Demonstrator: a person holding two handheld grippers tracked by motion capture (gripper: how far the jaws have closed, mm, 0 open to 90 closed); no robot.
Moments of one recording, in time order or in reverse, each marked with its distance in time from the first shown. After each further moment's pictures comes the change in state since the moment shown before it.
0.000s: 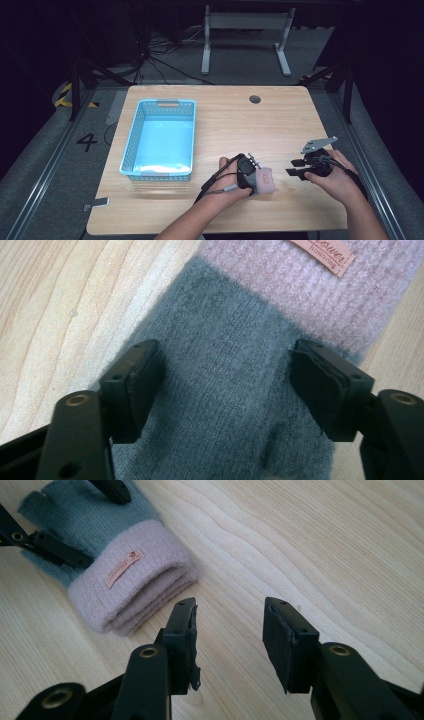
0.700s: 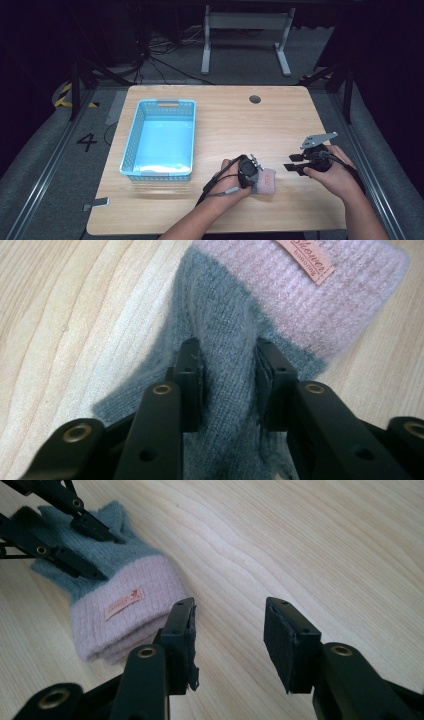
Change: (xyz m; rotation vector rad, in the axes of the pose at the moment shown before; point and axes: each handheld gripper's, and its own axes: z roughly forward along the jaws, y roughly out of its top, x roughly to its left) left arm -0.006 0.001 -0.004 -0.030 -0.016 0.023; right arm -0.005 0.011 -0.001 -0.044 0.011 -0.017
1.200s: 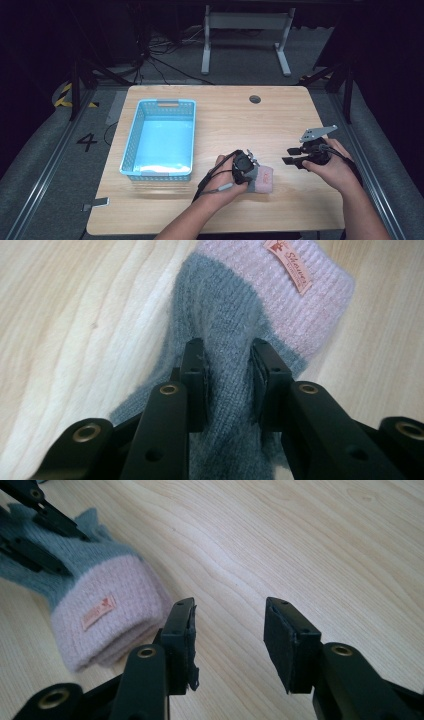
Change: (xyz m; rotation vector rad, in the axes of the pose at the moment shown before) left arm 0.007 -0.001 -0.035 -0.026 -0.011 -0.009; right arm -0.010 0.014 0.000 -0.036 0.017 -0.007
